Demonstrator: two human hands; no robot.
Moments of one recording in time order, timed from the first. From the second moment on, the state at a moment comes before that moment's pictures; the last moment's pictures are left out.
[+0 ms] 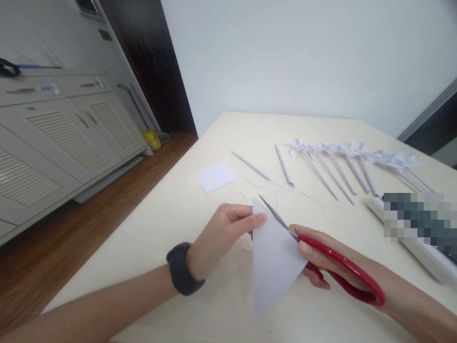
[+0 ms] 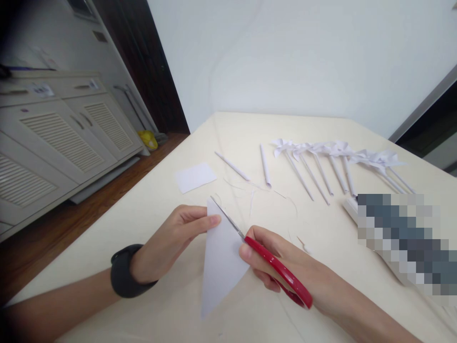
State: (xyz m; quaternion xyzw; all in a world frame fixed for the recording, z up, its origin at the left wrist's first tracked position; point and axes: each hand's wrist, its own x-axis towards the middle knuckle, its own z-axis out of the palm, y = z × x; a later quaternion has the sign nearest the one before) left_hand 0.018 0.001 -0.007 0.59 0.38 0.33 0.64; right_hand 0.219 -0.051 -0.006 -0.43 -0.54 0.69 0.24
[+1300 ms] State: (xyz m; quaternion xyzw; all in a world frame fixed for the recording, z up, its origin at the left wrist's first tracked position) left_hand 0.017 0.001 -0.003 0.56 0.37 0.29 0.68; right_hand 0.212 -0.051 0.013 -0.41 -0.53 0.71 0.22
